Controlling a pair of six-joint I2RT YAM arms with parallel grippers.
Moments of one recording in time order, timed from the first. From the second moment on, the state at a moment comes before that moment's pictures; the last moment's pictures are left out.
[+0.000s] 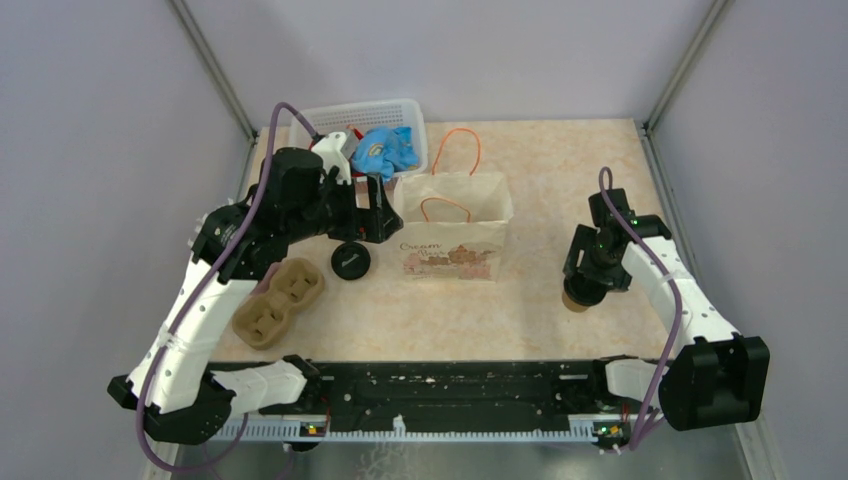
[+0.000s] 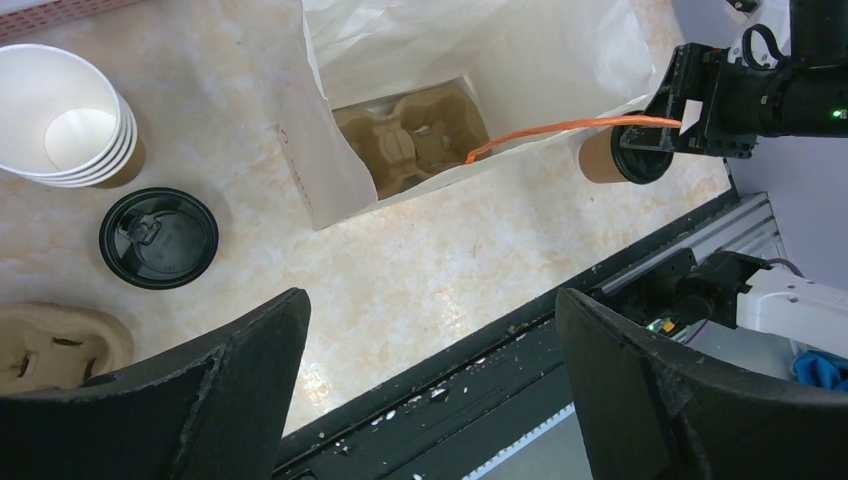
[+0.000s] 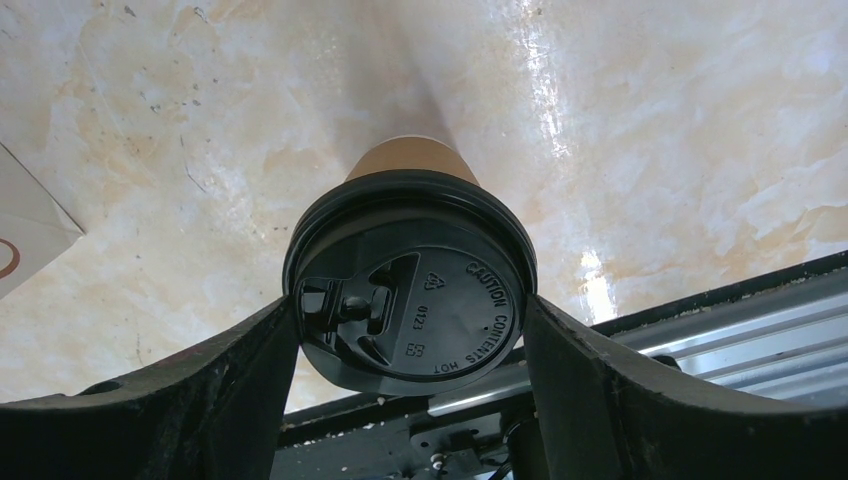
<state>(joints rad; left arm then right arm) -0.62 1.14 1.65 -1.07 0.06 -0.43 0.12 1.19 0.96 -1.03 0.17 0.48</state>
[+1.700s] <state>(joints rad) -0.53 1.45 1.73 -1.10 0.02 -0.52 0.54 1.43 2.02 -1.02 -0.30 0.01</state>
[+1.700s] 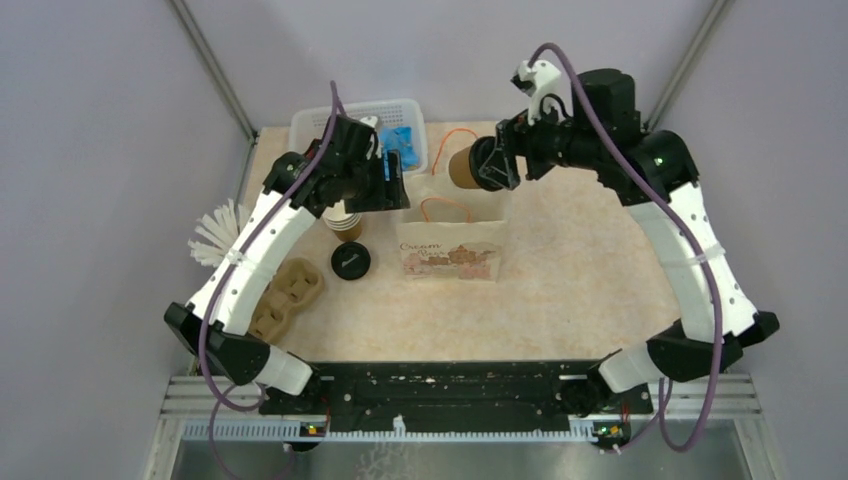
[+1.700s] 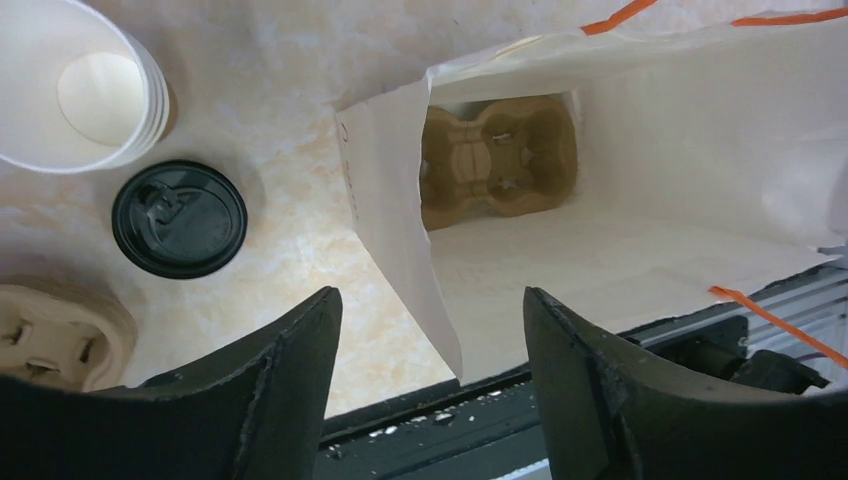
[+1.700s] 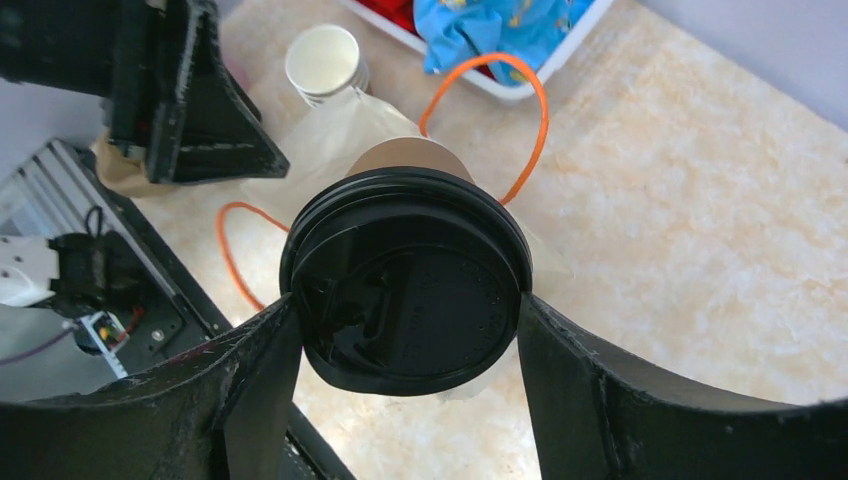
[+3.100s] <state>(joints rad) -0.53 1.32 1.34 -0.52 0.04 -0.23 0.88 1.33 1.70 -0.96 0.03 -0.23</state>
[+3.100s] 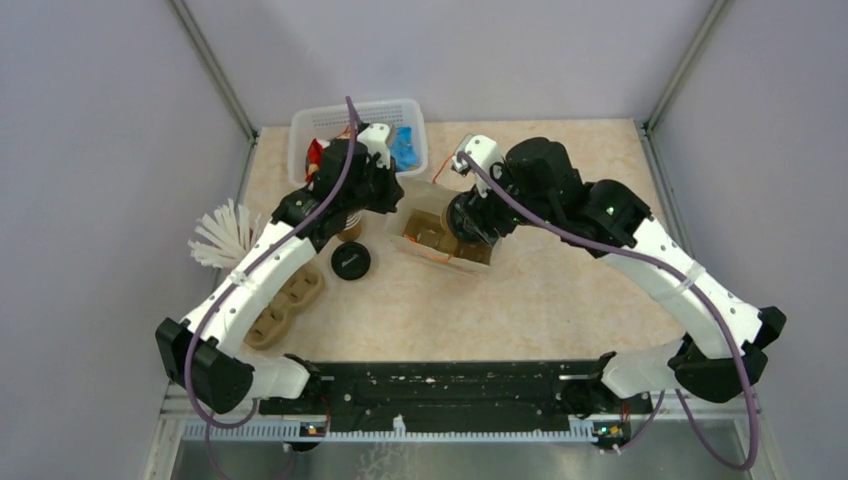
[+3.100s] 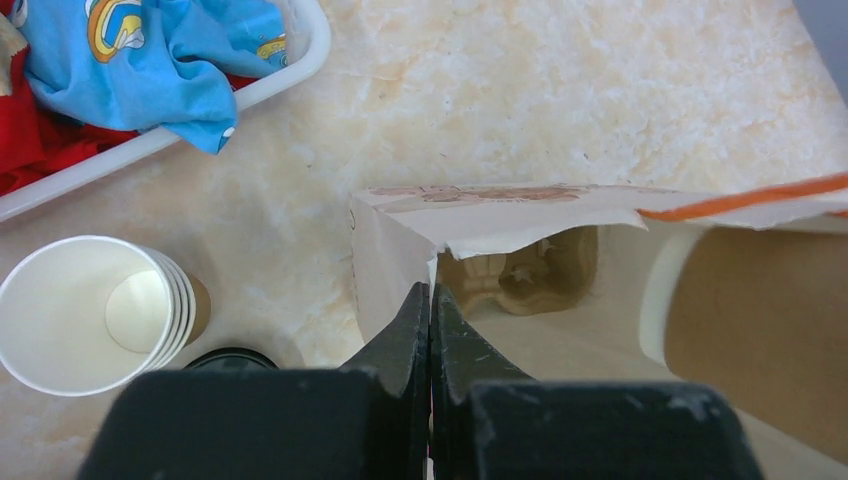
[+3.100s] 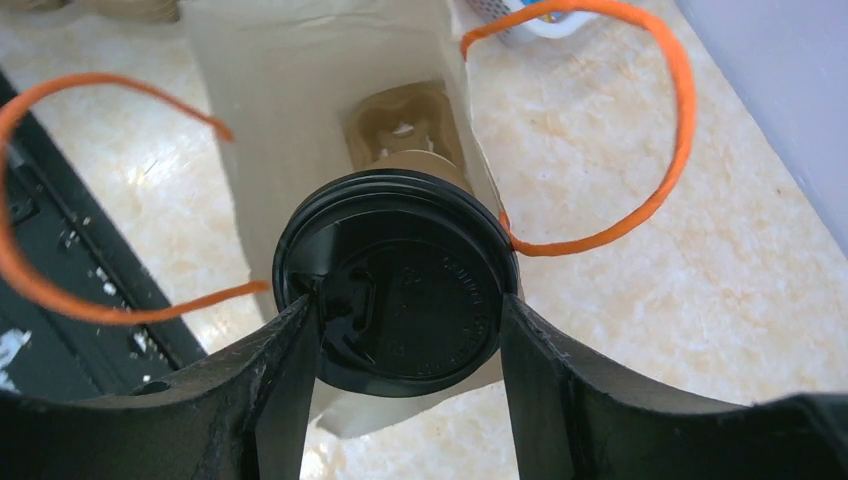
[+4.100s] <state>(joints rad) -0.53 1.35 1.42 -0.74 -0.13 -0.29 0.88 0.86 1.65 -1.15 0.70 0.40</state>
